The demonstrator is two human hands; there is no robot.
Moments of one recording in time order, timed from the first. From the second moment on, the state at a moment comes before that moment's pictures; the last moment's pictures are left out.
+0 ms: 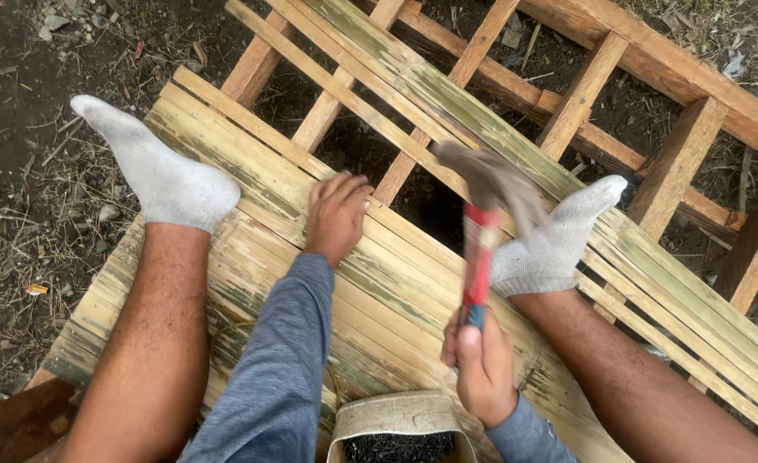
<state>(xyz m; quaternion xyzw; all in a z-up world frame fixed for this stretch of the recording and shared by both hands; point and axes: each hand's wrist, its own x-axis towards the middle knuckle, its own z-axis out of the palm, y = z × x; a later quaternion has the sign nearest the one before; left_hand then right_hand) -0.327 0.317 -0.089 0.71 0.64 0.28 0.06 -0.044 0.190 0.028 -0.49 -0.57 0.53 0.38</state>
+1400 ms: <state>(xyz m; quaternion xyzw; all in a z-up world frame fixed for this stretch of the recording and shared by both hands) -0.266 0.156 0.030 0.62 0.61 0.23 0.43 -0.052 0.188 -0.008 -0.36 -0.77 0.26 0.46</state>
